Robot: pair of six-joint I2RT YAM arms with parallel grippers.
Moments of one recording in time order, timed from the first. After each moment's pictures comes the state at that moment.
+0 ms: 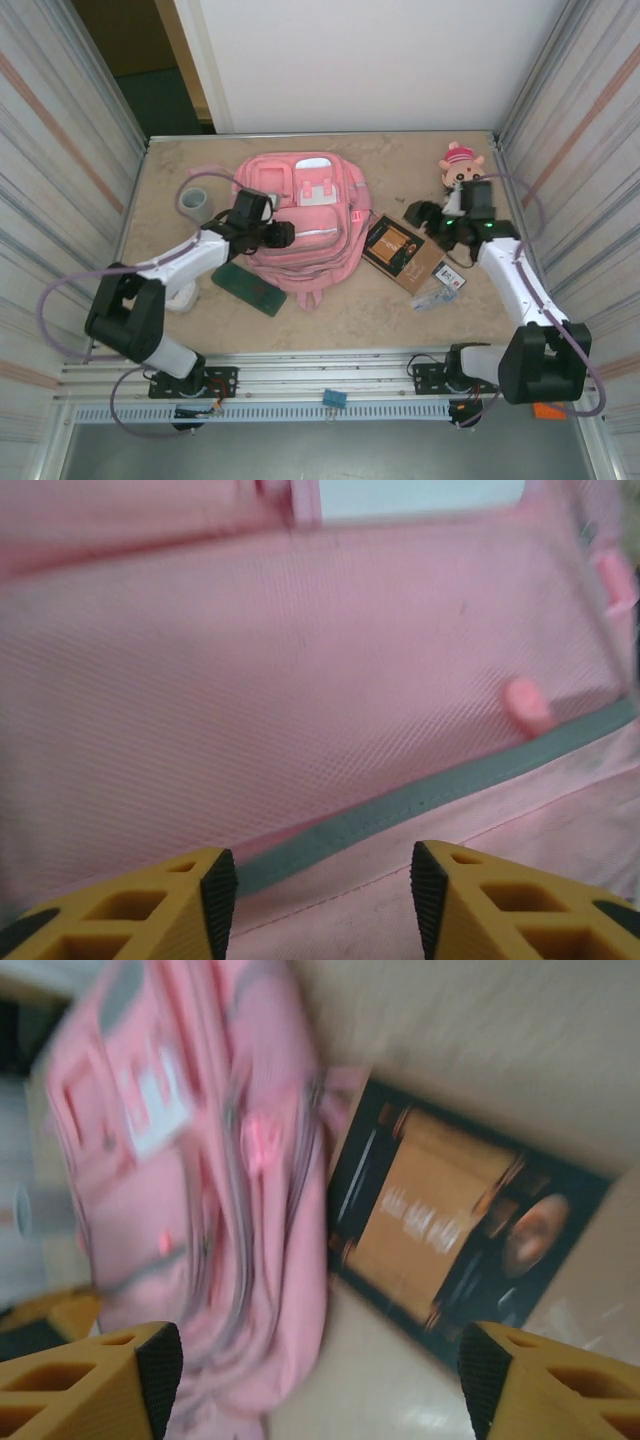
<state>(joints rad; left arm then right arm) -0.48 1.55 0.94 -0.28 0.12 -0.38 0.13 1.21 0.90 -0.56 -0.40 0.65</state>
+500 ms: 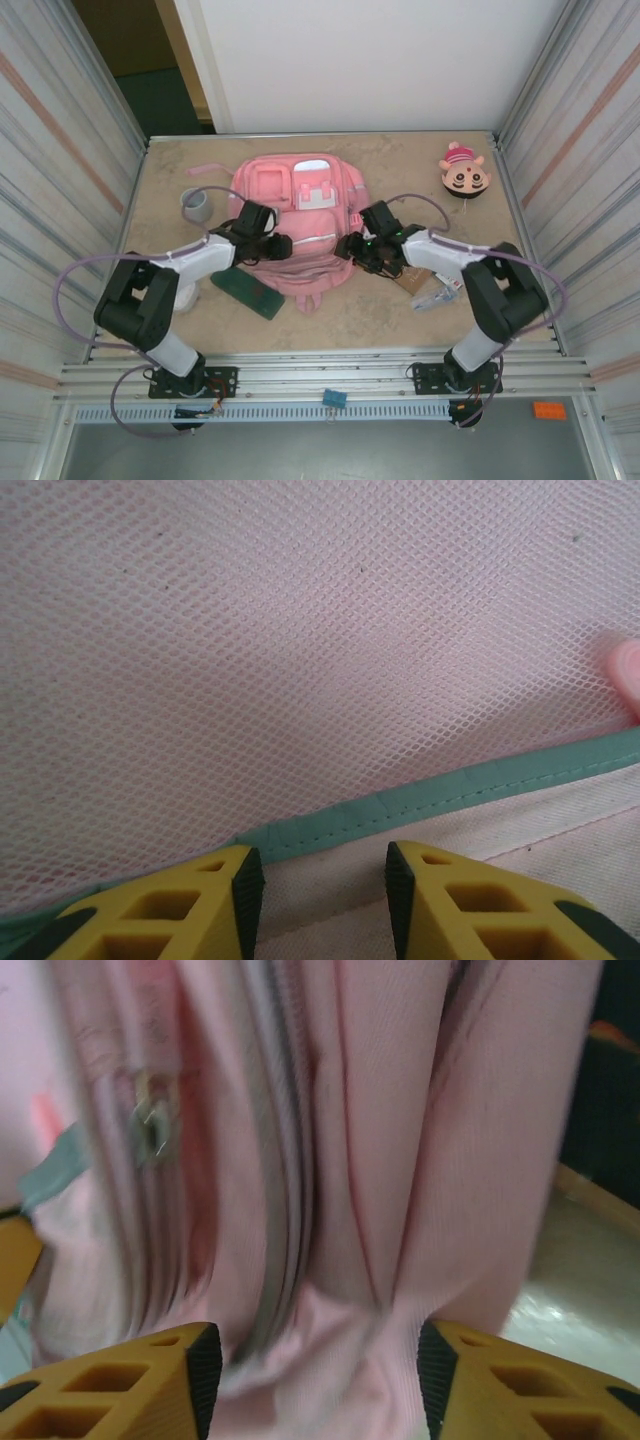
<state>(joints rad) -0.48 1.56 0.84 -0.24 0.13 -0.42 0.59 1.66 0.93 -0.27 -0.28 0.97</state>
